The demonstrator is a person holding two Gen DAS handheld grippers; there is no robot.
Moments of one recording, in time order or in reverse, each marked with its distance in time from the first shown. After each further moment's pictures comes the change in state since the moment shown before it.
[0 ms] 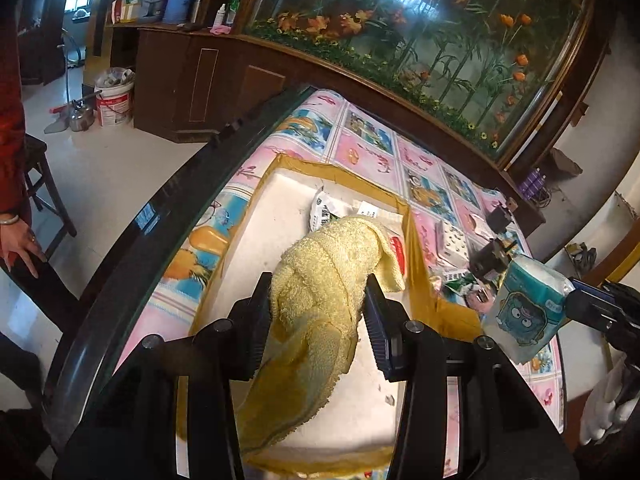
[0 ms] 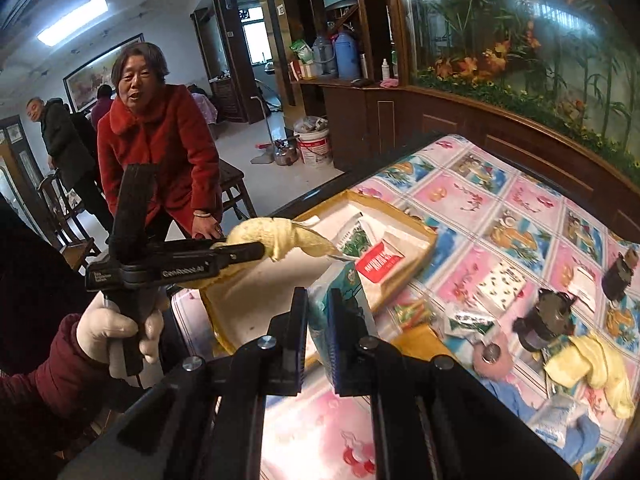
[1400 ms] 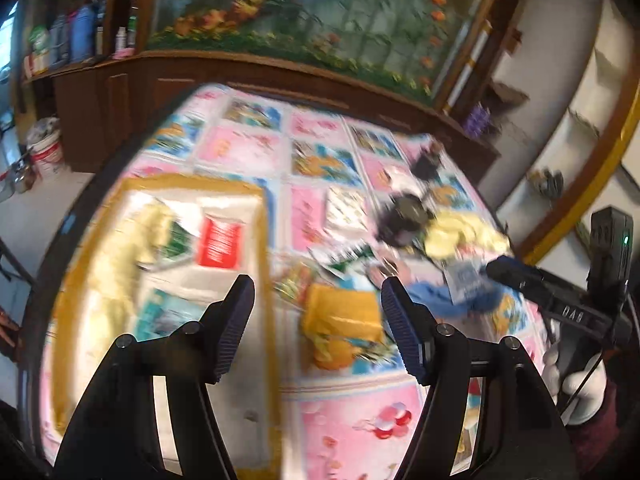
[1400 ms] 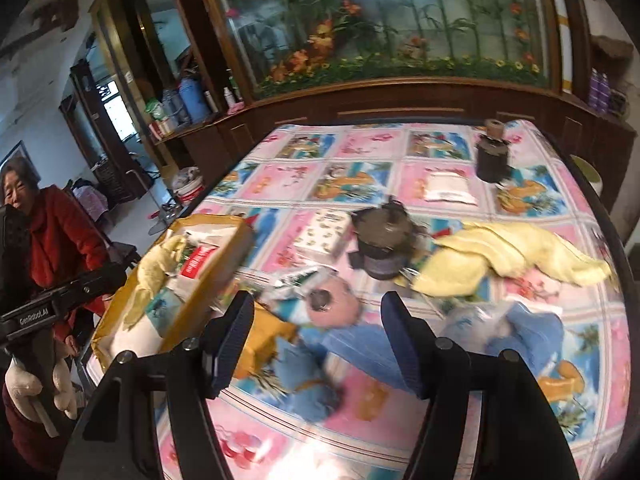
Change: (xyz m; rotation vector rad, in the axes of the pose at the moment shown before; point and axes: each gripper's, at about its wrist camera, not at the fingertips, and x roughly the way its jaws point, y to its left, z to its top) left arm 0.026 -0.153 -0.018 0.281 0.097 -0.130; right arm -0.058 -0.144 -0.103 0.459 -0.110 -0.330
